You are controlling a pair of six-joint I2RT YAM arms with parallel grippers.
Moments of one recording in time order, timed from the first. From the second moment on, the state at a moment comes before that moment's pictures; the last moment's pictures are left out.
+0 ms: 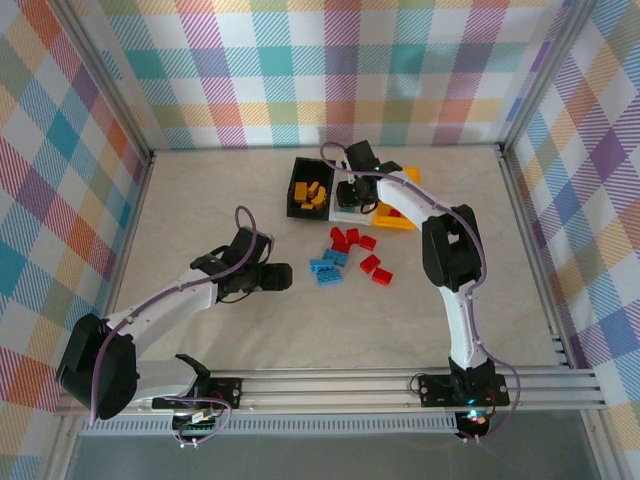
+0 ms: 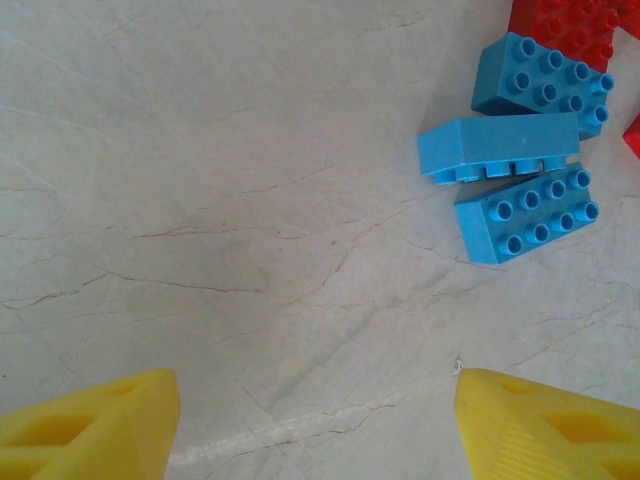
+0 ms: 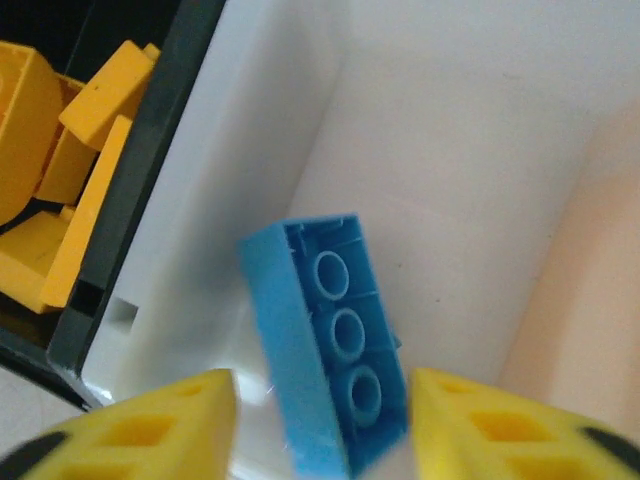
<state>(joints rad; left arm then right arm) -0.55 1.25 0.77 -0.53 0.04 -0.50 0.47 2.22 1.88 -0.68 -0.01 0.23</state>
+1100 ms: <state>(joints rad) -0.71 1.67 0.93 -0.32 0.13 -0.53 0.53 1.64 0.96 -0.68 -0.04 0.29</state>
